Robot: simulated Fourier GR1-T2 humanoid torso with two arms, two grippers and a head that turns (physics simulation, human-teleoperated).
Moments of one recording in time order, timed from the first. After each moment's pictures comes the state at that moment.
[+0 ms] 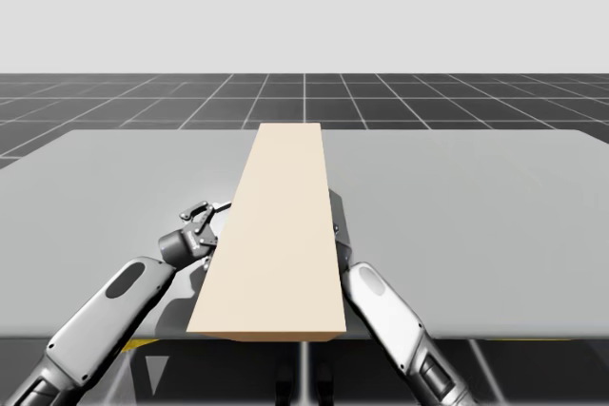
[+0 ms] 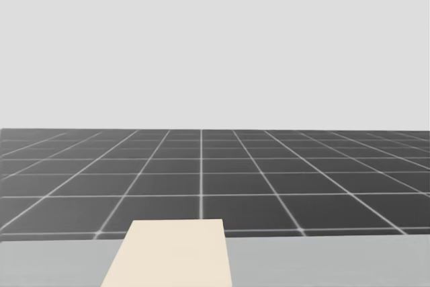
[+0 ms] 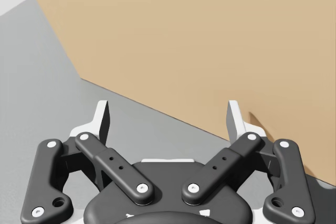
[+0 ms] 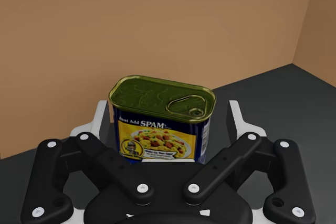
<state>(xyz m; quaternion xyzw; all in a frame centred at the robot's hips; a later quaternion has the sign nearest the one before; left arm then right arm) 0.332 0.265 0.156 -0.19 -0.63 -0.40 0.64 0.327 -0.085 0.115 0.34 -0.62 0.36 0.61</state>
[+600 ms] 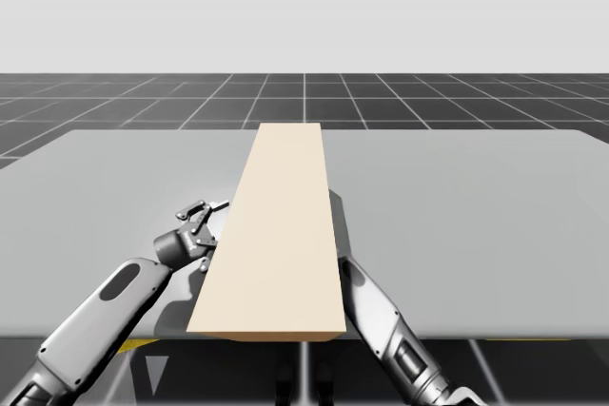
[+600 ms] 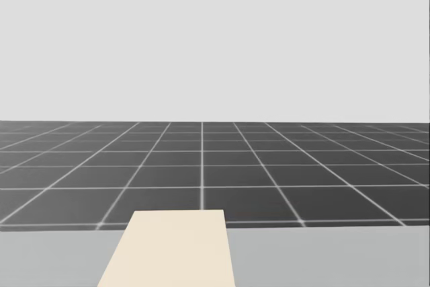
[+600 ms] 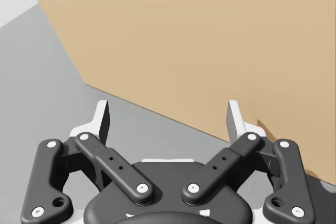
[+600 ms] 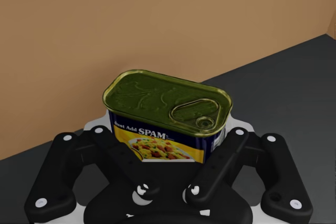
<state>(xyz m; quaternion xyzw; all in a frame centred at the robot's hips) 0.329 0.268 0.160 -0.19 -0.63 -0.40 0.63 0.335 -0.056 0.113 0.33 -0.56 0.38 0.66</state>
